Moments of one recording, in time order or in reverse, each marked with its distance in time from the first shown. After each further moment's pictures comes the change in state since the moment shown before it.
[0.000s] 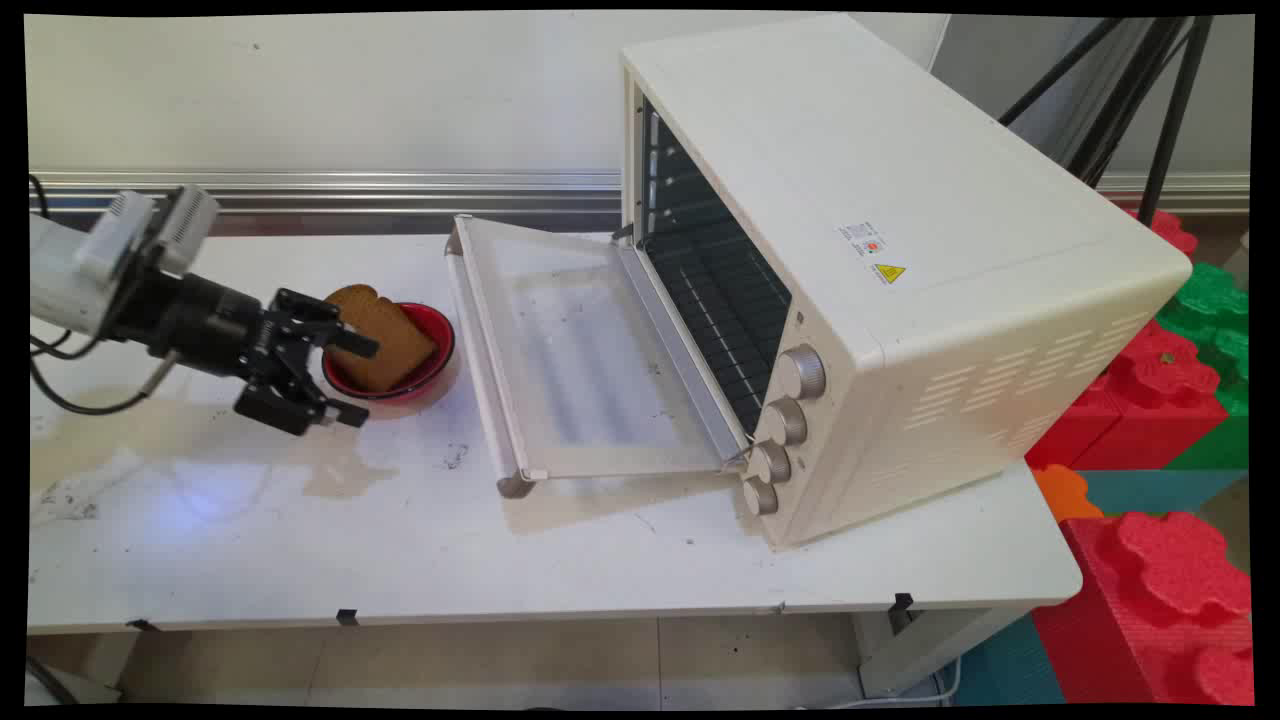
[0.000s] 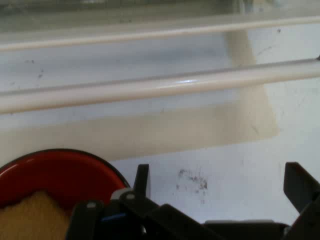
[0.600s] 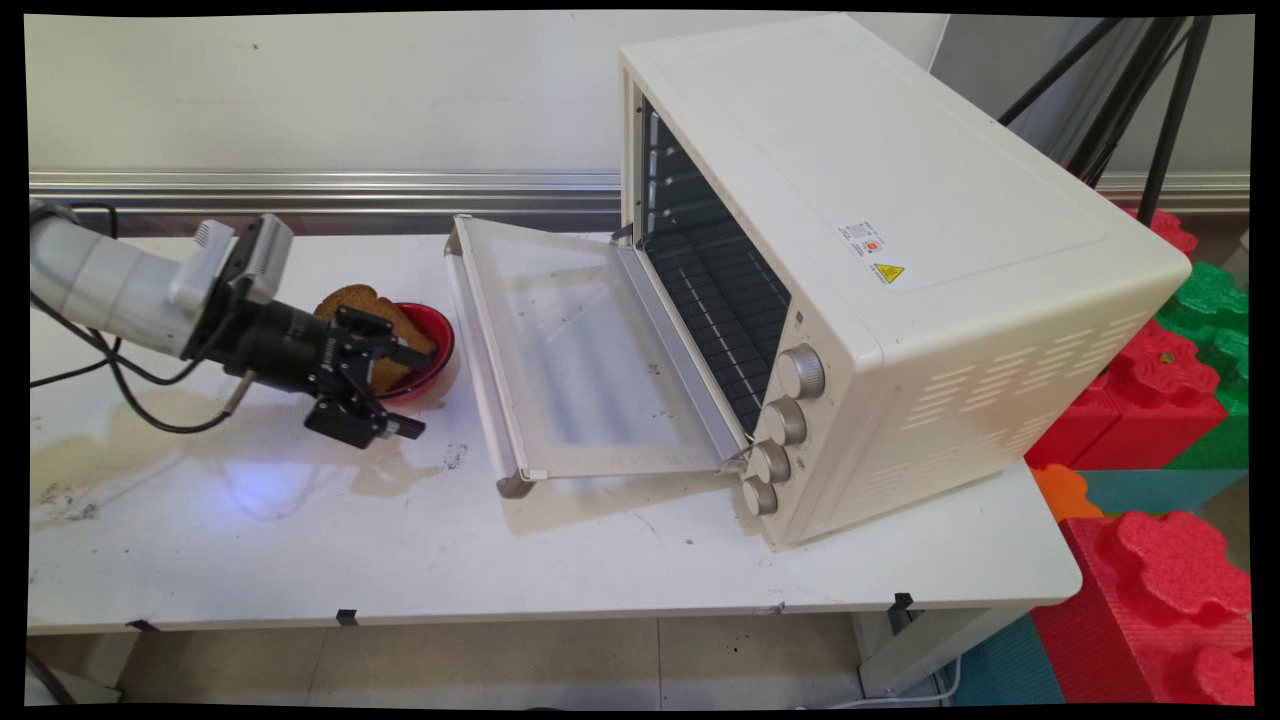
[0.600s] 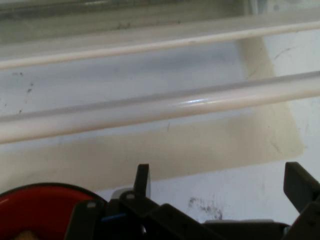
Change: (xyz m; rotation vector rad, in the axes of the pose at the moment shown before) arm 0.008 0.000 0.053 0.014 -0.005 0.029
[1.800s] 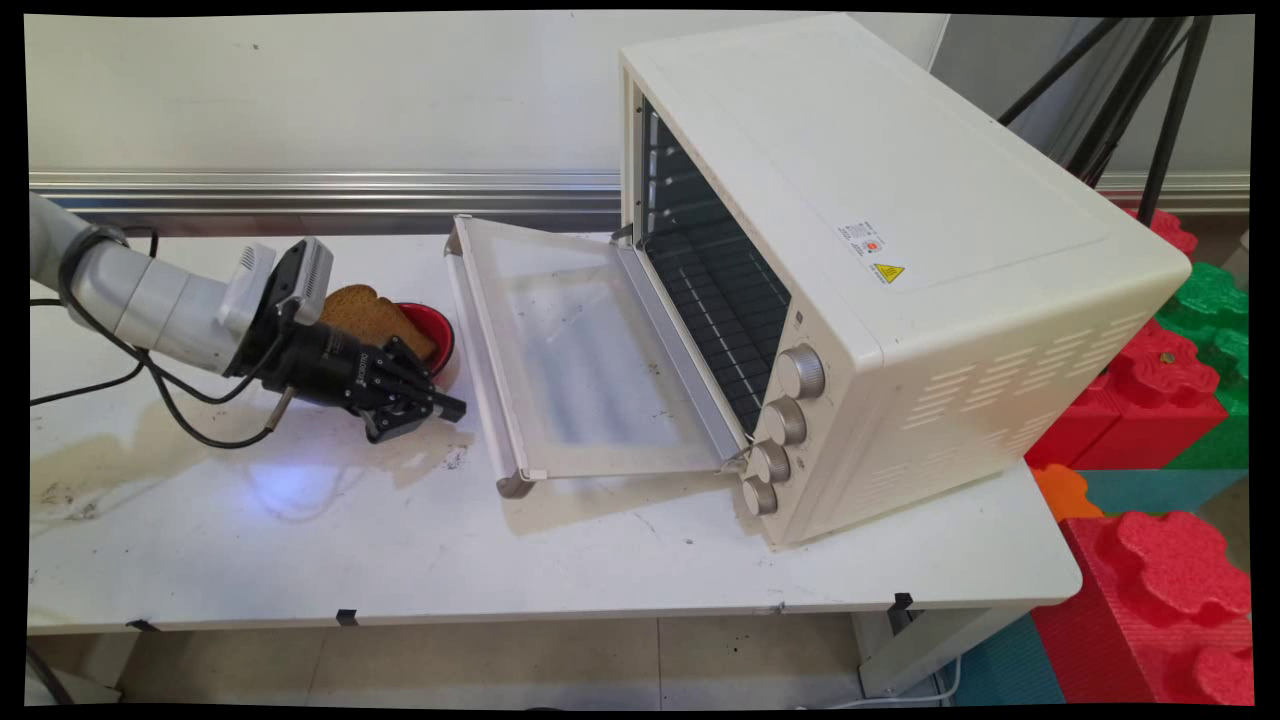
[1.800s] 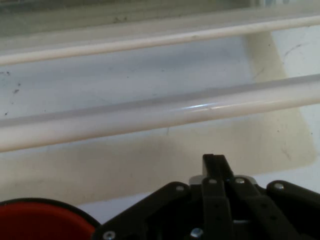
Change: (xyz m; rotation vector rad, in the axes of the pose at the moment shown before) arm 0.000 0.003 0.031 0.004 -0.009 0.002
